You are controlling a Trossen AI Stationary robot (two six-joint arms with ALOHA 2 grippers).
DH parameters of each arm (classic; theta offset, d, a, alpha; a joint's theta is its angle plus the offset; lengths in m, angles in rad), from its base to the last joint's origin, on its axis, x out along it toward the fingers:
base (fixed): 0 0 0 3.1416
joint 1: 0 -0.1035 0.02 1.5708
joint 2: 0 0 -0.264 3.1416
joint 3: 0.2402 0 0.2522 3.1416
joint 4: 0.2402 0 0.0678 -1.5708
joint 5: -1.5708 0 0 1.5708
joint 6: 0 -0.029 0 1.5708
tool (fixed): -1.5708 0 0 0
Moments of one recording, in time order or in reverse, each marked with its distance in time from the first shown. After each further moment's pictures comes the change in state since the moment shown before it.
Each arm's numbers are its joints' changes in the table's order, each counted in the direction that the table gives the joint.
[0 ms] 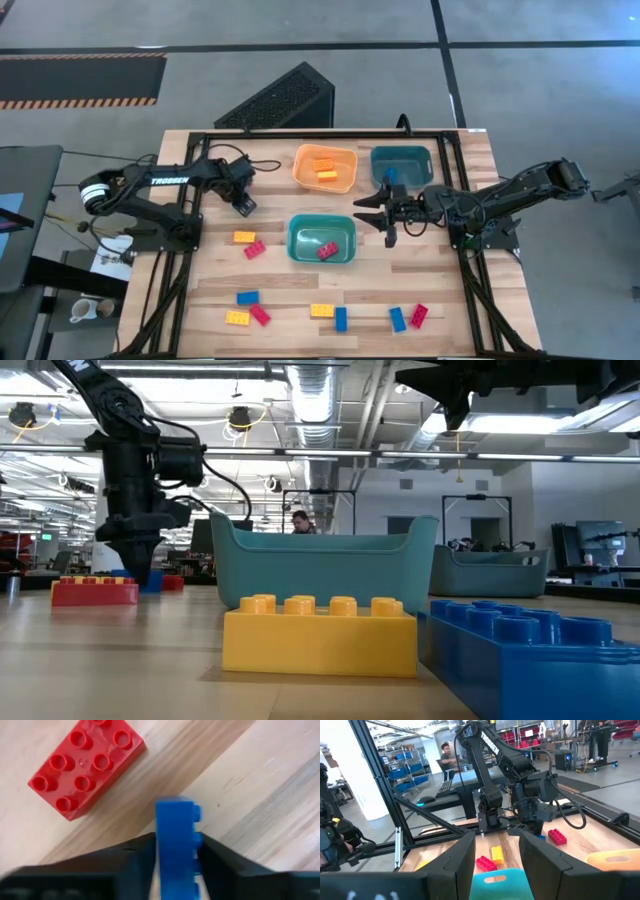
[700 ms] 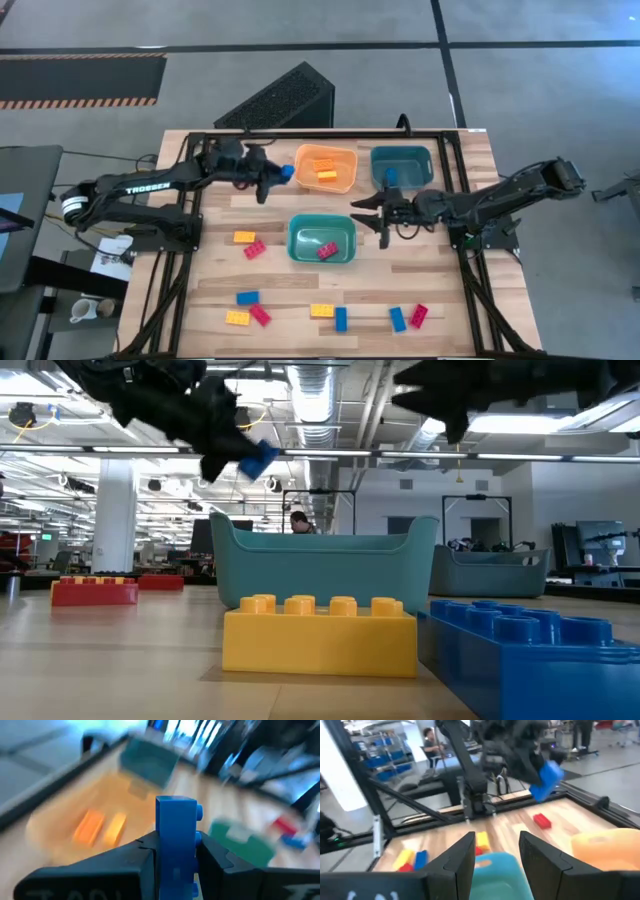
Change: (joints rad) left arm 0.094 -0.201 0.071 -0.738 0.347 -0.056; right arm -0.003 0.067 -0.001 0.016 0.079 -0.003
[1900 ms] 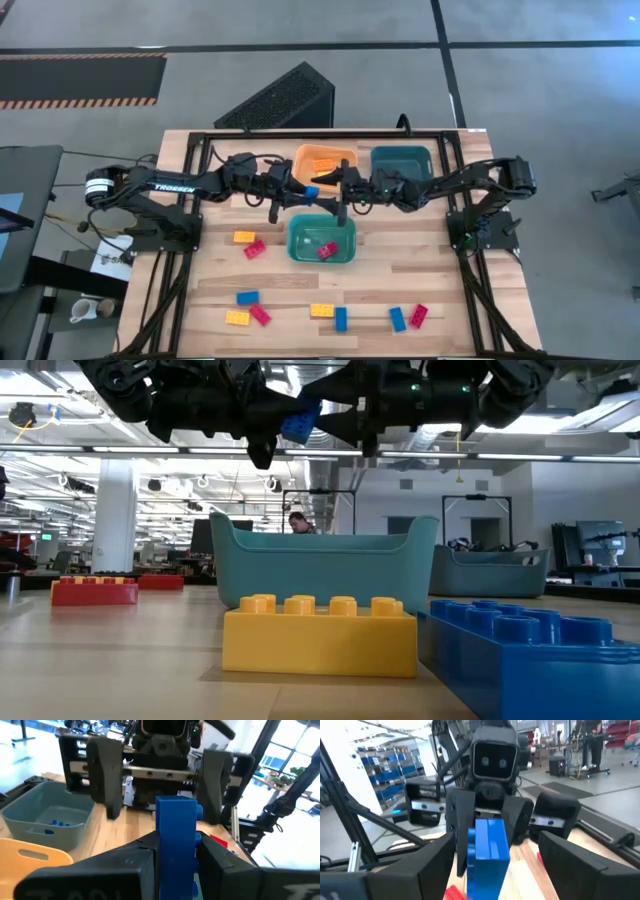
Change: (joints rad) left arm 0.192 0.243 -0.001 -0.505 0.132 0.034; right arm 0.239 0.452 0.301 -0.256 -0.284 0.038
